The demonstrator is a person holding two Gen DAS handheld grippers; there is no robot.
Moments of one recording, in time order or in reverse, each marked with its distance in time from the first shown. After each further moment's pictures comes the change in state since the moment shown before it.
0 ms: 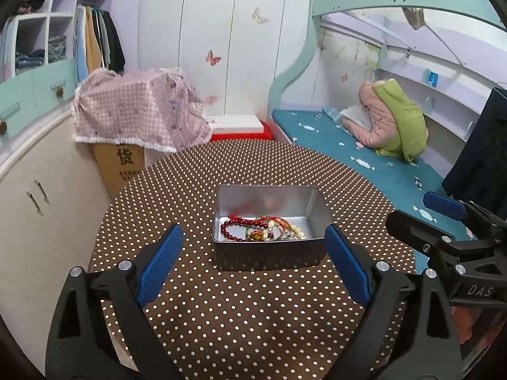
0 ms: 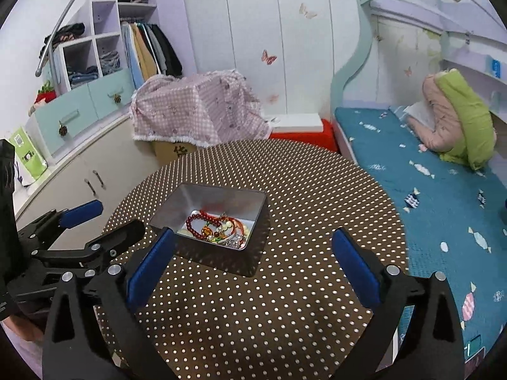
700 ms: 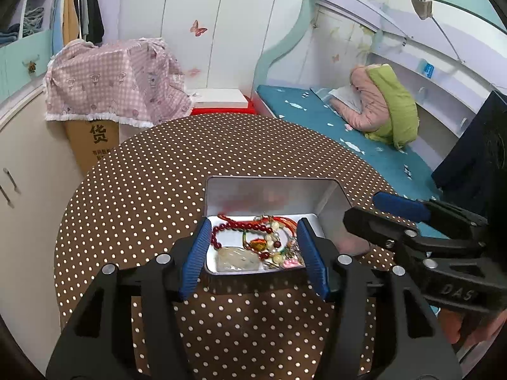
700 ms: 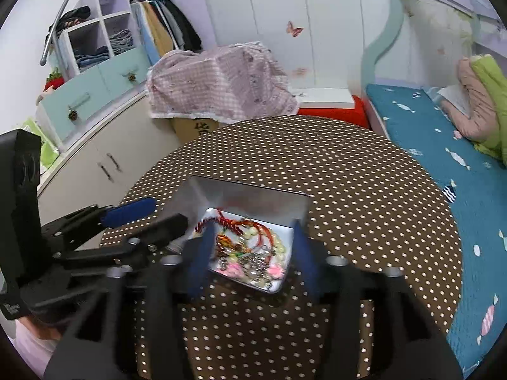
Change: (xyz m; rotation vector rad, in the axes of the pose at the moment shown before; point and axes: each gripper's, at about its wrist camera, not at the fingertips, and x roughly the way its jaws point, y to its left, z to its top) left arm 0.098 0.026 0.014 -0.030 0.134 -0.118; right arm 0.085 0.002 0.012 0.000 0.139 0.135
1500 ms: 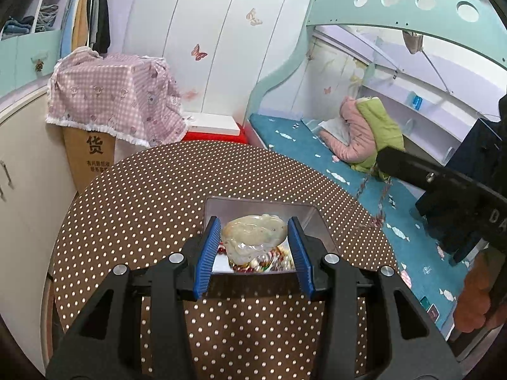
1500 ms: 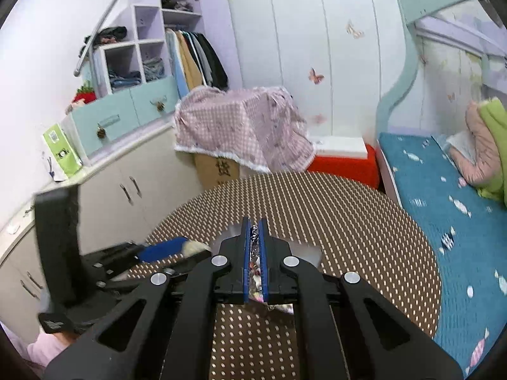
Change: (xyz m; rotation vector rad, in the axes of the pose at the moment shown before) left arm -0.041 0.002 0.005 -0.058 -0.141 -0.064; right arm -0.057 0.039 0.027 -0.129 -0.195 0.049
